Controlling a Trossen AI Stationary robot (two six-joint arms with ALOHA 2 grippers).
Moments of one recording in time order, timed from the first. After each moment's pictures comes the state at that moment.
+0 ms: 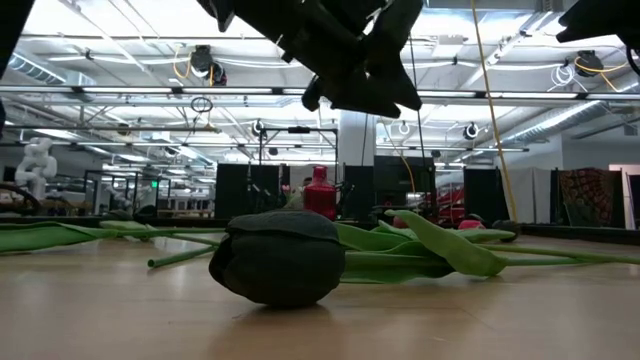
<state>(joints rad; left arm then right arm) -0.20 1.91 1.27 0.16 -0.54 -0.30 1.05 0.90 0.93 -1.57 1.13 1.62</state>
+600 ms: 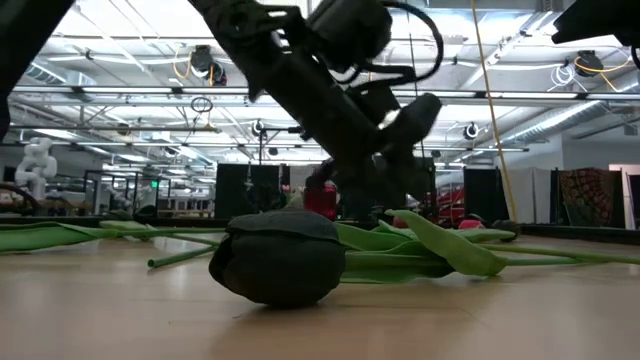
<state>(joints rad) -0.10 2.12 1.34 0.08 -0.32 -0.63 1.01 0.90 0.93 -1.54 1.13 1.56</state>
